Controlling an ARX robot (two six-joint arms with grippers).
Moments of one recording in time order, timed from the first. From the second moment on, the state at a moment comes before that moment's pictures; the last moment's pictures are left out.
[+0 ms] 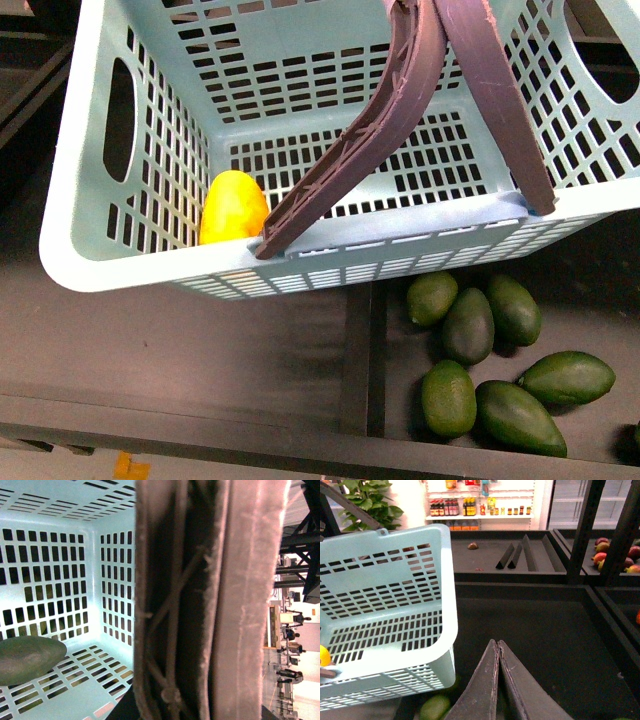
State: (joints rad) left arm -0.46 1.79 1.32 -0.03 0.52 -0.87; right arm 0.00 0.01 0.02 0.00 0.00 0.00
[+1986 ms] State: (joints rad) left arm -0.12 2.35 1.80 -0.30 -0.22 -1.54; right arm 0.00 0.01 0.02 0.00 0.00 0.00
